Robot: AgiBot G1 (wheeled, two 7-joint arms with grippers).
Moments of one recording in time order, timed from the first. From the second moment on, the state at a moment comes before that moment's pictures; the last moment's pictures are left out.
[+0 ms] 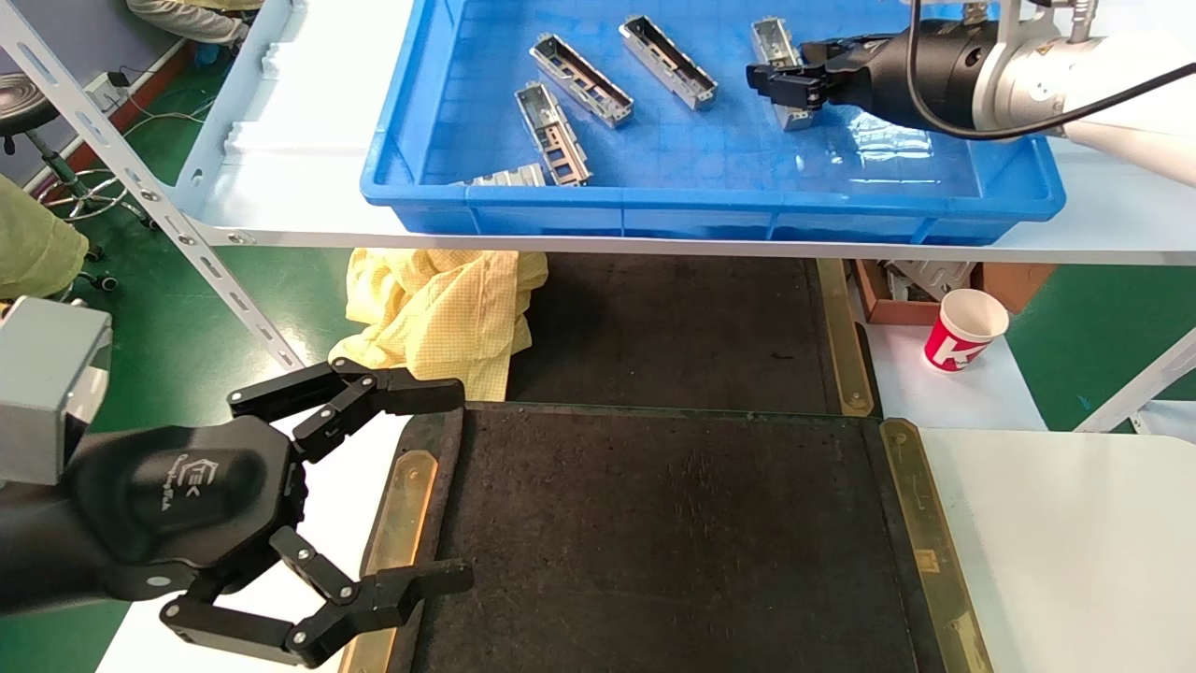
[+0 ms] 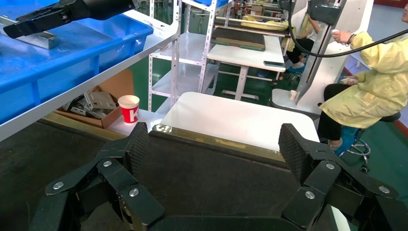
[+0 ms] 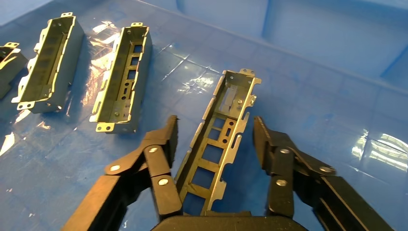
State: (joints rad) left arm -1.10 0.56 0.40 -1.24 0.64 1.44 -0.12; right arm 2.02 -1.28 -0.54 0.00 -1.39 -0.82 0.11
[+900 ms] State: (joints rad) left arm -1.10 0.56 0.40 -1.24 0.64 1.44 -0.12; right arm 2.08 -1.19 -0.53 0.04 -1.38 -1.03 0.06
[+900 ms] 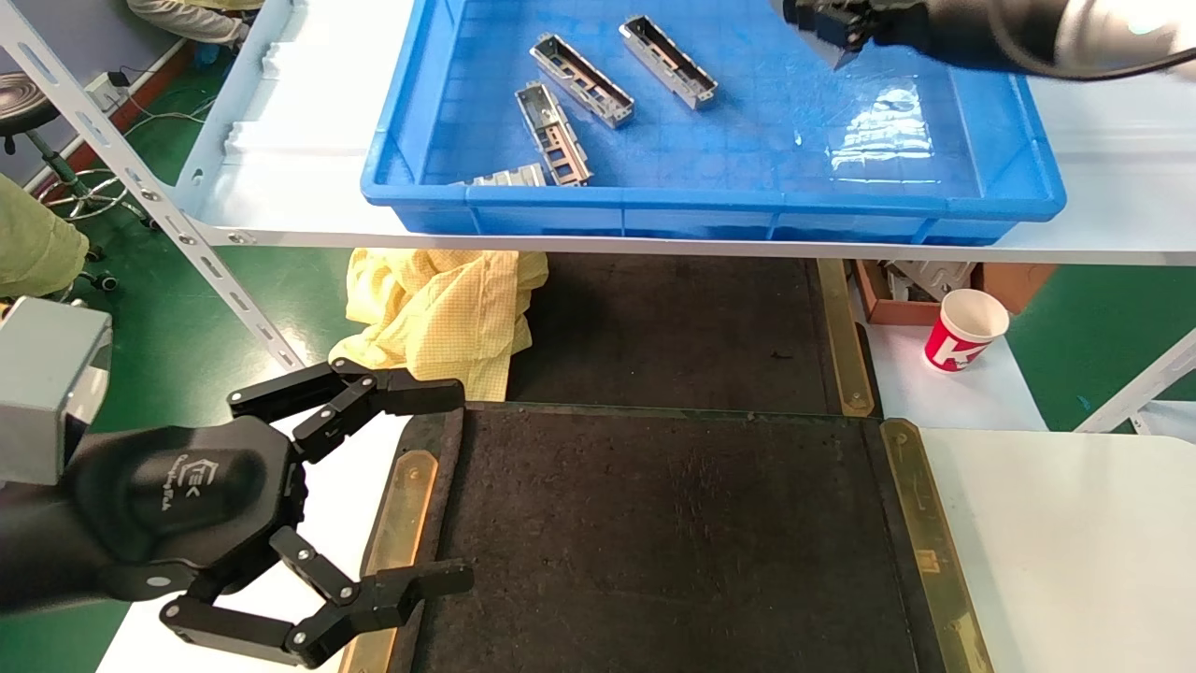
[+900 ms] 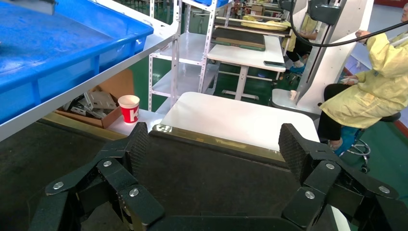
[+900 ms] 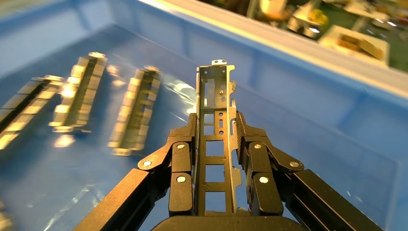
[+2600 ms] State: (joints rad) left arm -1.10 0.56 0.40 -1.24 0.64 1.44 -0.12; right arm 1.78 -1.05 -0.85 0.44 -1.10 -1.51 -0.17
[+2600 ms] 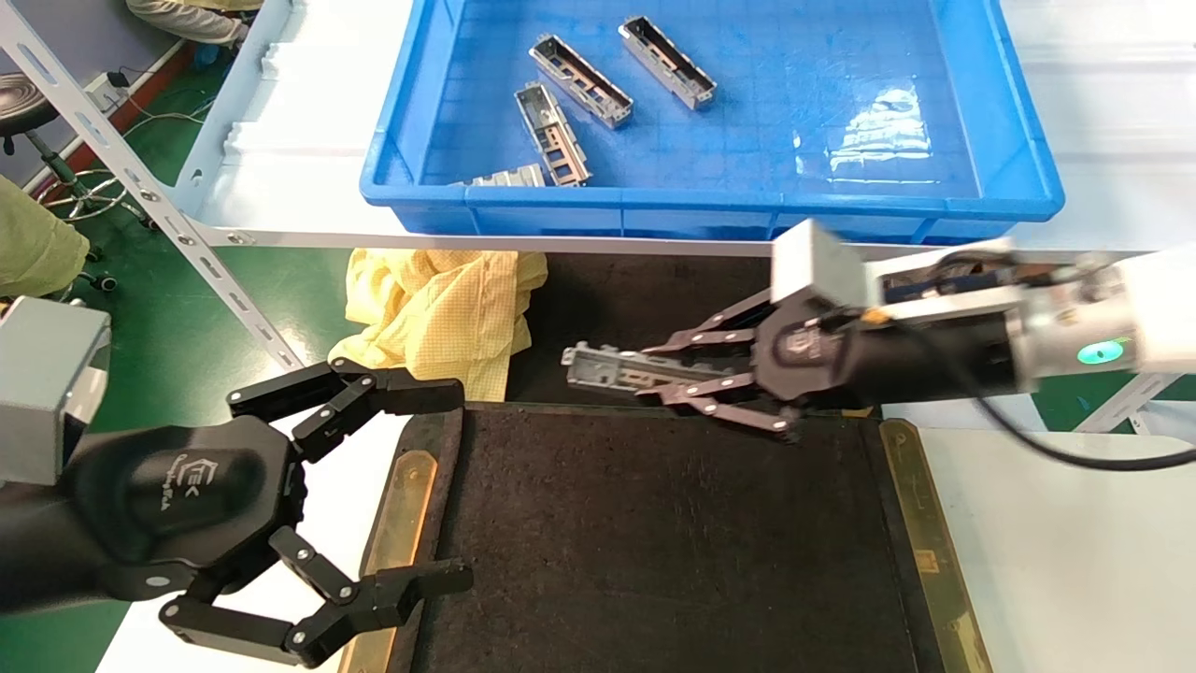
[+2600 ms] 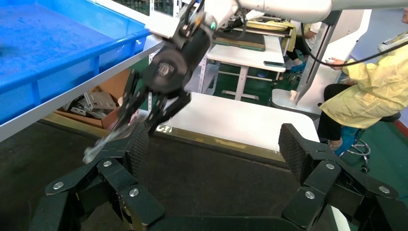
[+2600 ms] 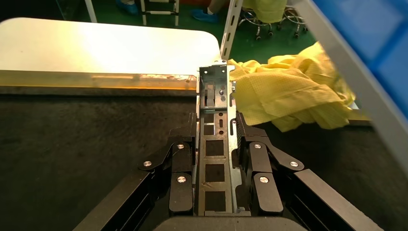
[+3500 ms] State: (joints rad) left arm -1.10 0.56 0.40 -1.24 0.64 1.44 -0.12; right arm 1.67 -1.34 -0.90 0.21 -1.15 -1.35 -0.40
